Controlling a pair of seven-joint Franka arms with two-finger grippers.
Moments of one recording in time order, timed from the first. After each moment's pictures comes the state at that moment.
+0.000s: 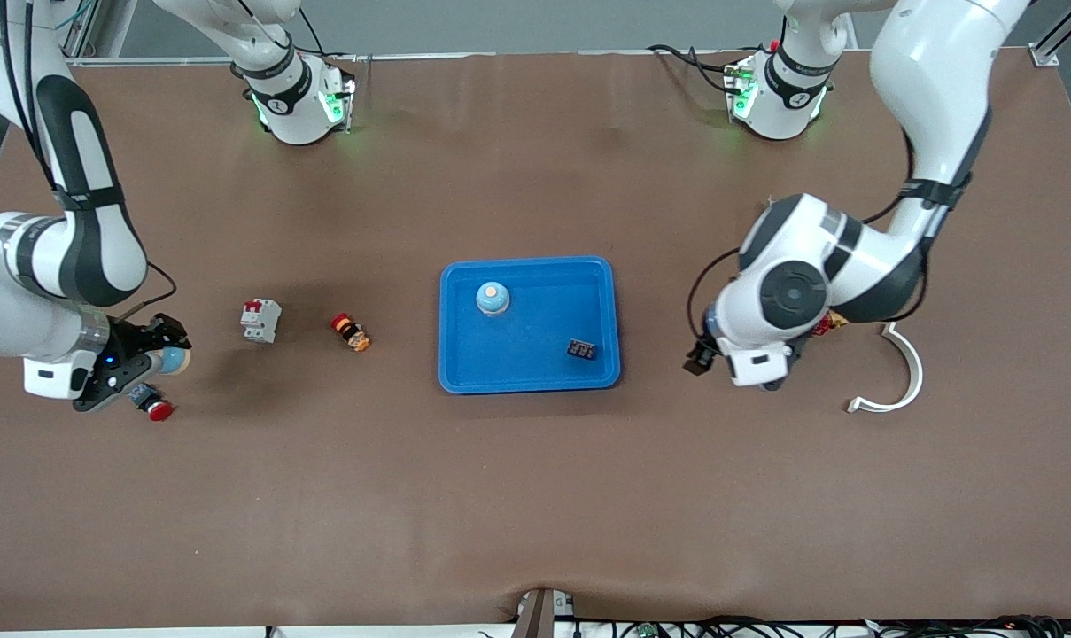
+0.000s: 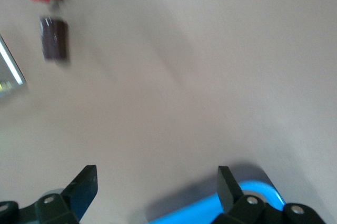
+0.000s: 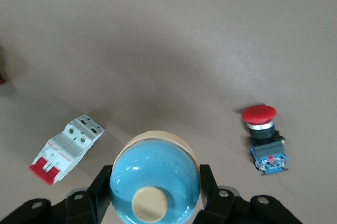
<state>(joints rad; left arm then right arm) 0.05 0.56 -0.59 -1.63 0.23 1.92 -1.61 -0.14 0.39 -0.04 -1.90 0.03 2.17 -0.82</state>
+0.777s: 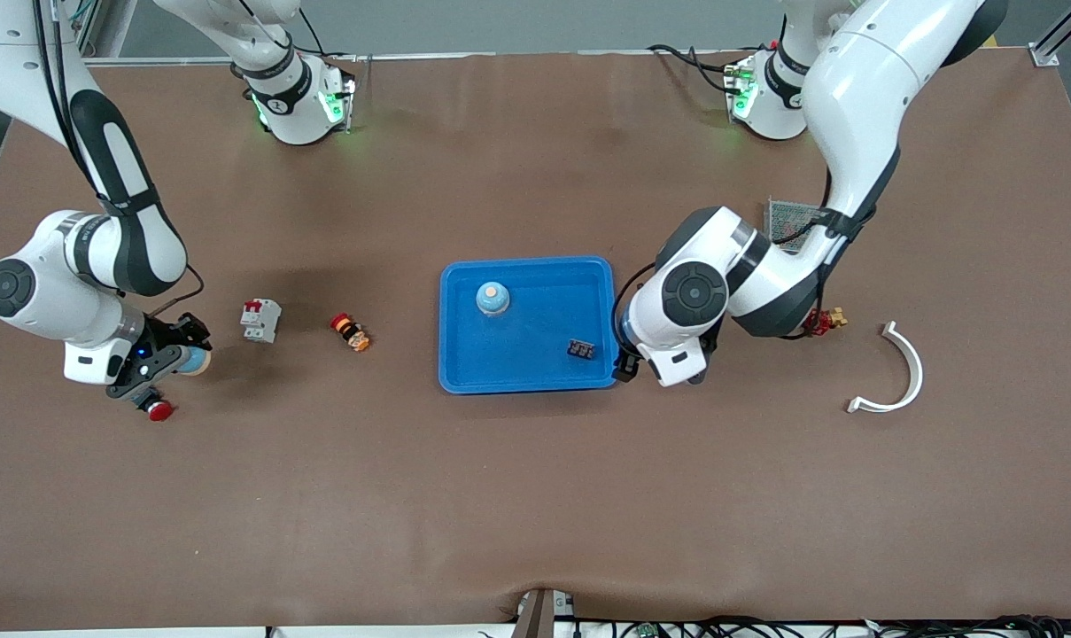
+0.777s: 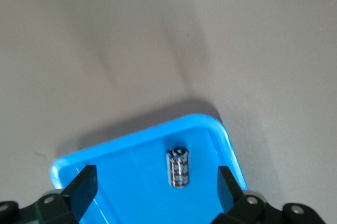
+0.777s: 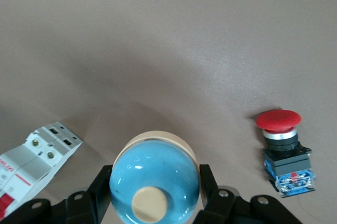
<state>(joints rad) -0.12 0.71 -0.58 -1.49 0.23 2.03 -1.94 -0.15 0.40 -0.04 -2.06 0.03 2.43 -0.84</state>
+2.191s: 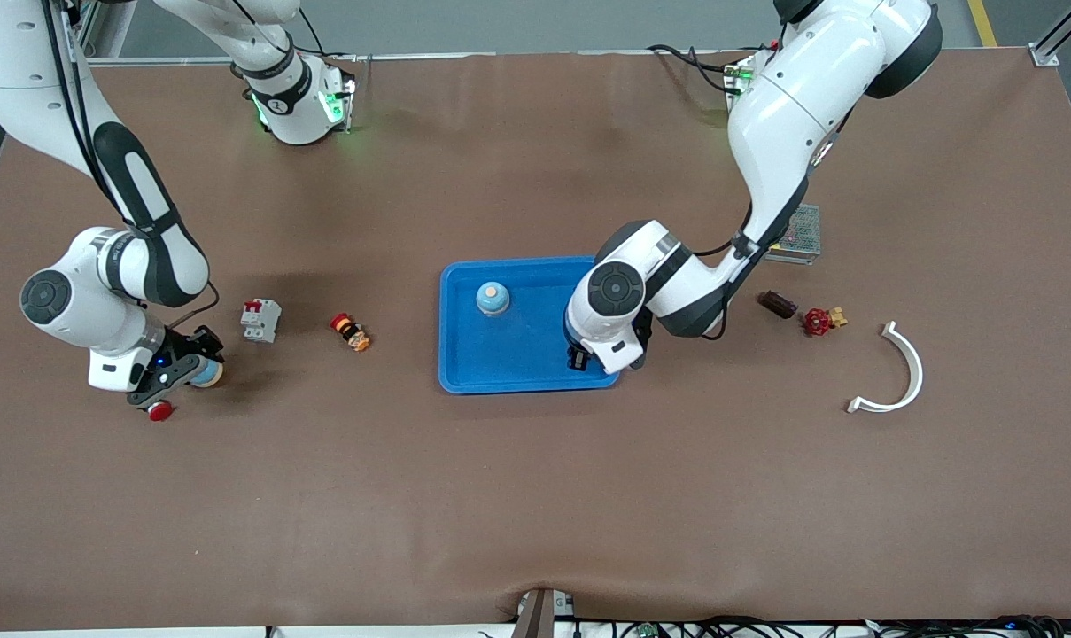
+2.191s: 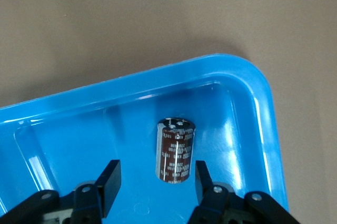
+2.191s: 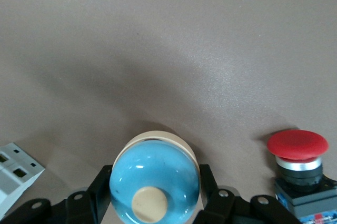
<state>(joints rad) -0.31 0.84 -0.46 -1.49 0.23 2.21 -2.14 -0.15 0.50 -0.03 -2.06 0.03 2.58 -0.85</state>
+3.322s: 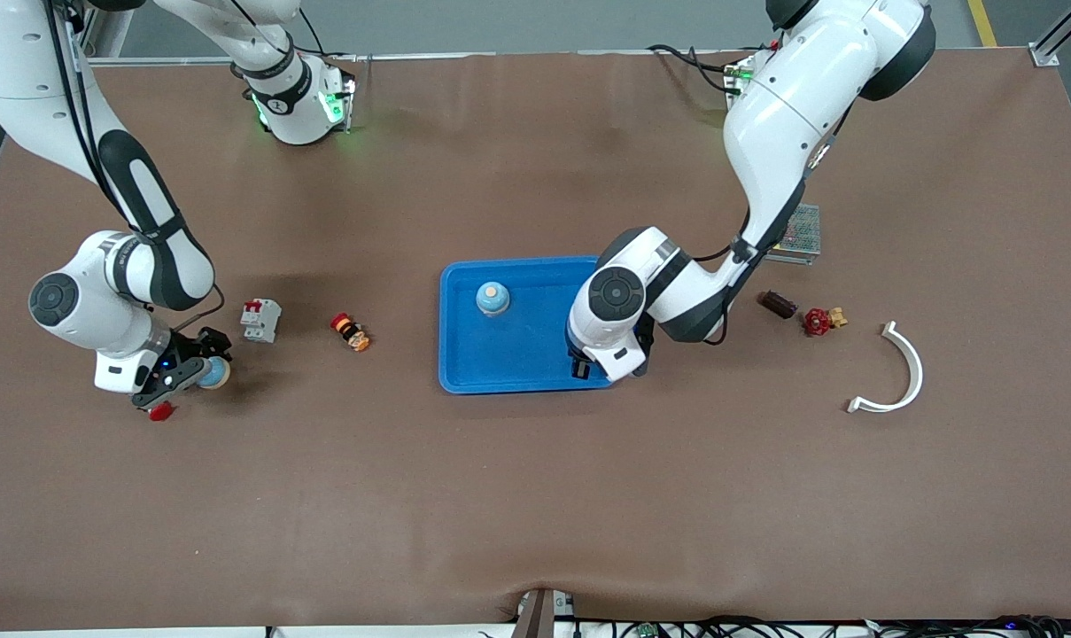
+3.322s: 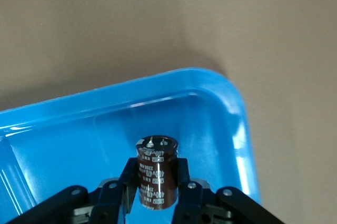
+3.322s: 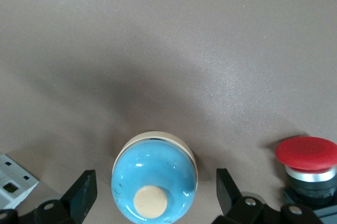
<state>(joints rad) -0.34 0.84 -0.41 -1.45 0.23 2.23 -2.13 -0.15 0.52 -0.03 -2.06 0.06 2.61 -0.85</state>
